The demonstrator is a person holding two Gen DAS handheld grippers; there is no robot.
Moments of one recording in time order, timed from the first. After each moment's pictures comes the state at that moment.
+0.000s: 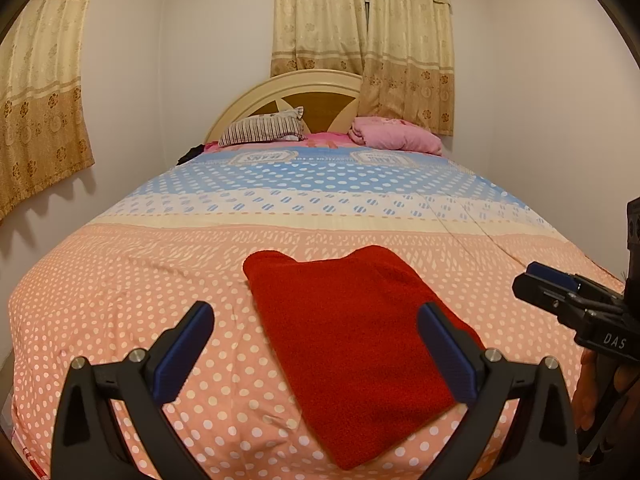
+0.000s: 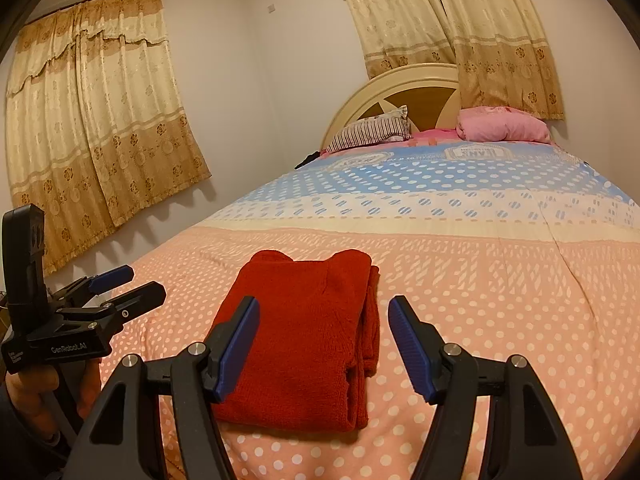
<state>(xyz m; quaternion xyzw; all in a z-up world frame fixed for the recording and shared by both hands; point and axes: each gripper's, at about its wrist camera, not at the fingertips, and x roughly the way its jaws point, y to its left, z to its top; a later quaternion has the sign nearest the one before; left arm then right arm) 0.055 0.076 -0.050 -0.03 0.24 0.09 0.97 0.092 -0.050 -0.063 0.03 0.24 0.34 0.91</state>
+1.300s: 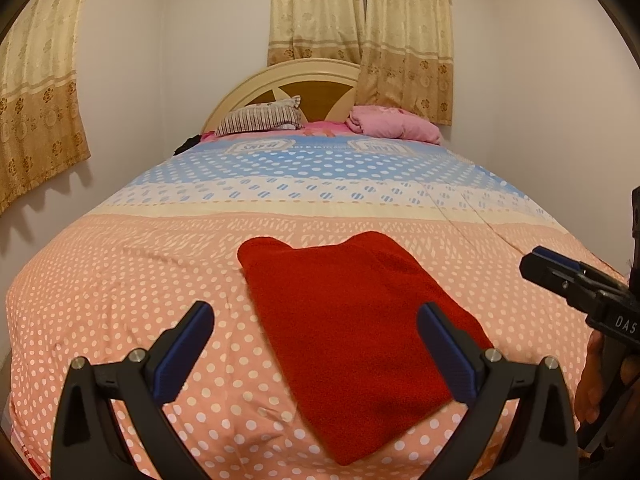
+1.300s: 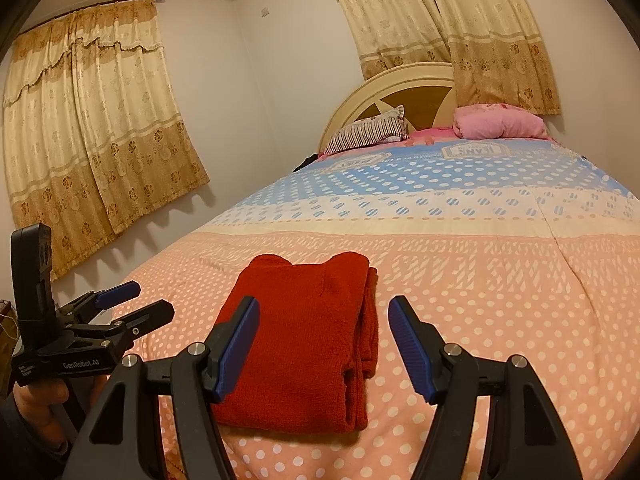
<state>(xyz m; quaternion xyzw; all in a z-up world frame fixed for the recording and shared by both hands) 0.059 0.073 -0.061 -0.03 0.26 0.09 0.96 0.092 -0.051 -0.061 0.04 0.24 0.33 0.91</state>
